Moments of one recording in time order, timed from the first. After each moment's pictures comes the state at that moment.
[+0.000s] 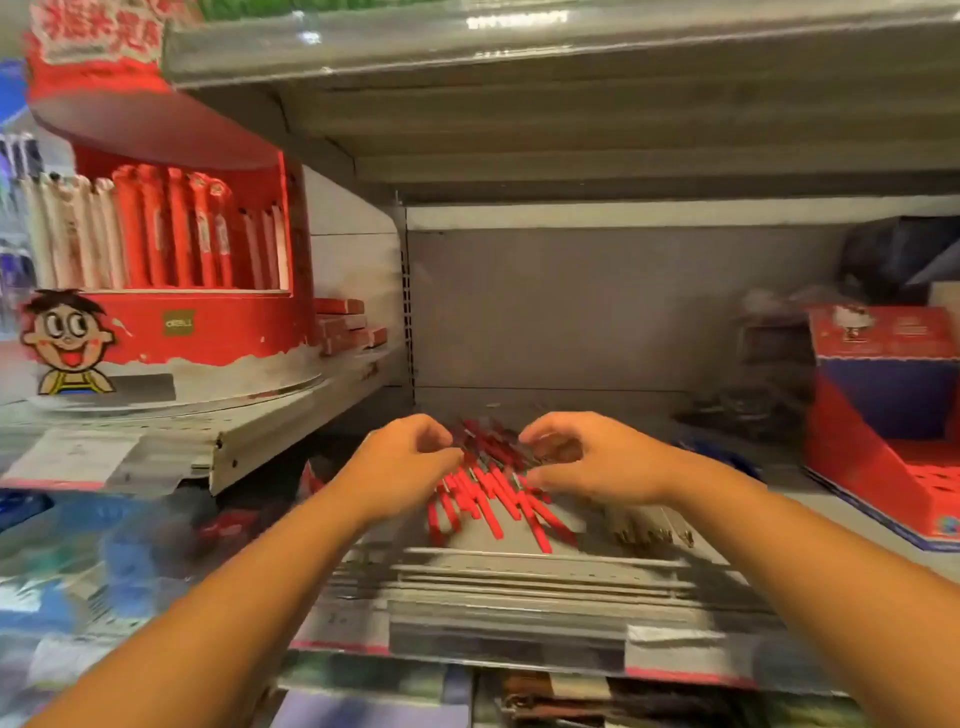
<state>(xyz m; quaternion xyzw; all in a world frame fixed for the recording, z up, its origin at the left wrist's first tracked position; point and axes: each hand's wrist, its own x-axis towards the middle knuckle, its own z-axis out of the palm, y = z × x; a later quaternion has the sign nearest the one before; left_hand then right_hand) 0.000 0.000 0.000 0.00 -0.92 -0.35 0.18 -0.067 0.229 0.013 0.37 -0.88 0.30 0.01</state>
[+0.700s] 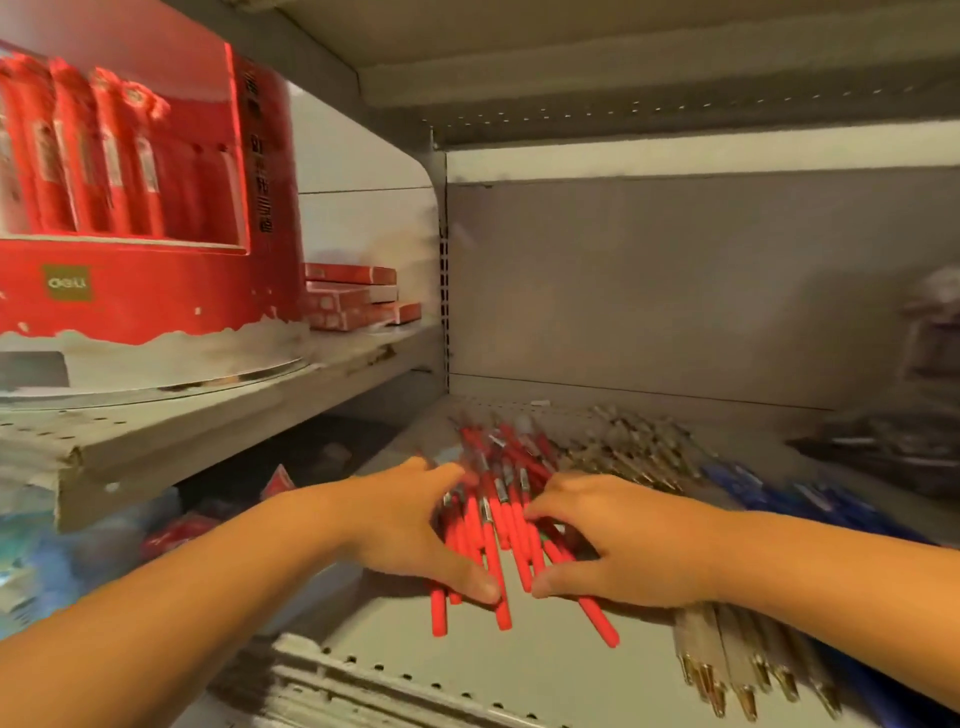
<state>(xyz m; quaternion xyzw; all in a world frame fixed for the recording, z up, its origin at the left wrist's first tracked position) -0.066 -0.014 -0.012 0.02 -0.99 -0.13 -0.08 -0.150 0.206 -0.017 0.54 -0.84 0.01 0.01</state>
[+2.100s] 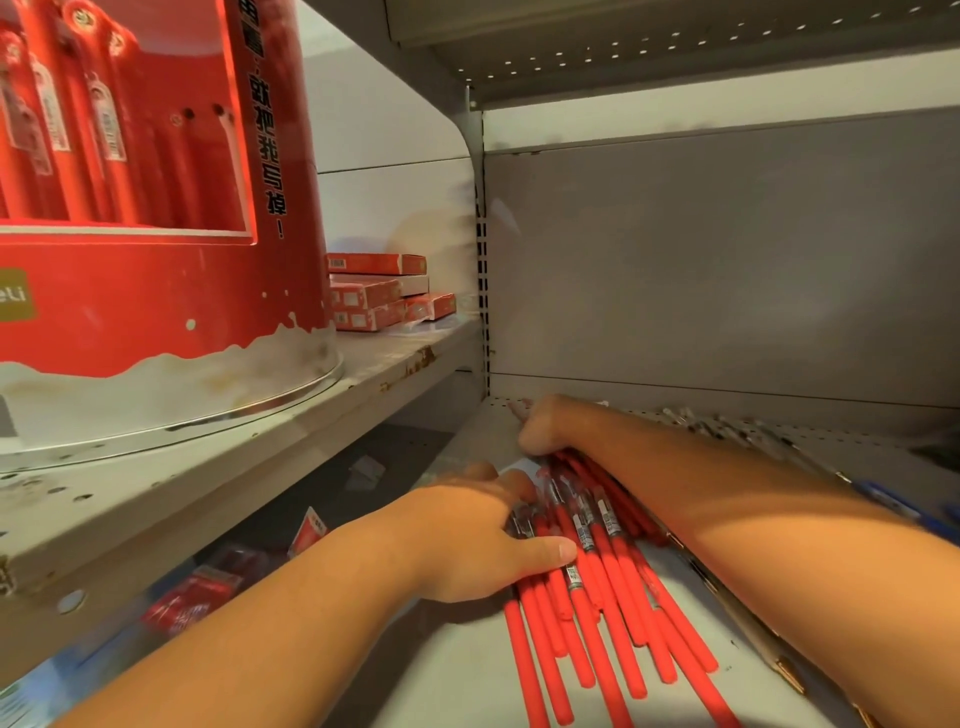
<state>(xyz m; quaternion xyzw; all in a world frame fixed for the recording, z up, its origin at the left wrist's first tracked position) -0.113 -0.044 -0.024 -0.02 -0.98 -0.16 -0.05 -0.283 0.019 -0.003 0.25 -0.96 0.01 -0.12</state>
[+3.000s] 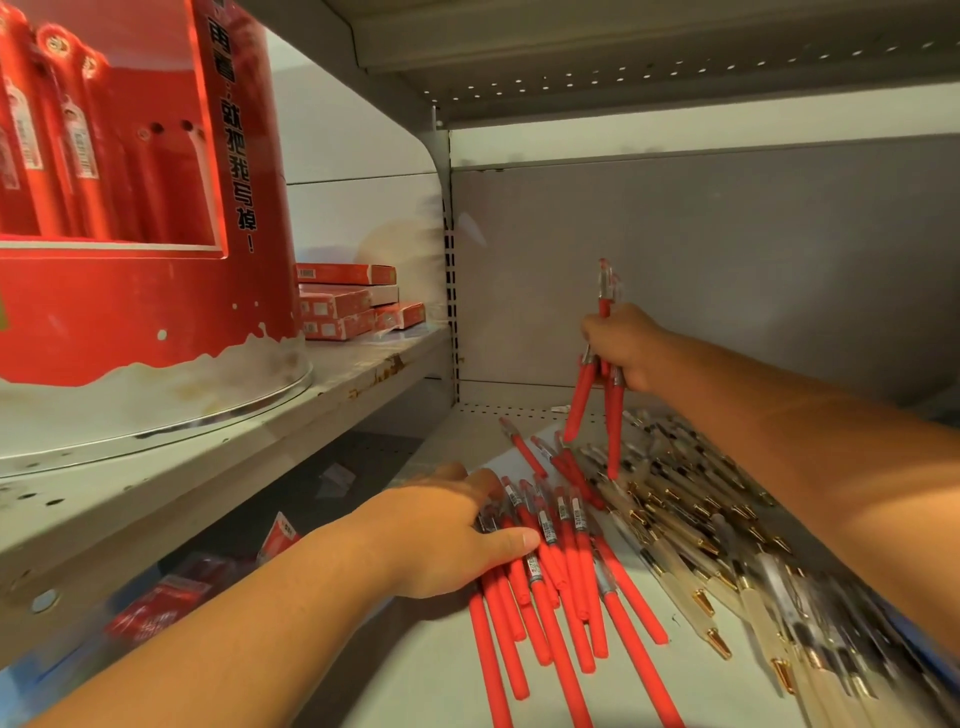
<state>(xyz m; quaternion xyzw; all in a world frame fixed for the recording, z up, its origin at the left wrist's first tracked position) -0.108 -0.036 -0.020 -0.02 -0.99 -0.12 -0.04 -0.319 0.109 0.053 0.14 -0.78 0.61 -0.02</state>
